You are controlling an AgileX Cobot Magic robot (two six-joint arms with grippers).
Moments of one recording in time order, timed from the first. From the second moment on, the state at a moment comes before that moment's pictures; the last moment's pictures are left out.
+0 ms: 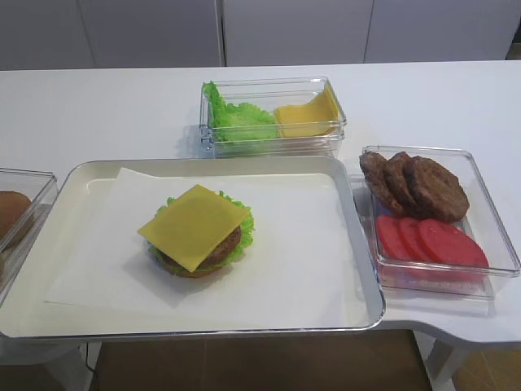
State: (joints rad) left arm 0.58 1.42 -1.04 -0.32 1.22 0.68; right arm 0.10 -0.02 -0.48 0.12 1.14 -0.11
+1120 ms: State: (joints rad) left arm 0.58 1.34 -1.22 -0.48 1.23 0.68; right arm 0.10 -0.02 -0.48 0.12 1.14 -0.11
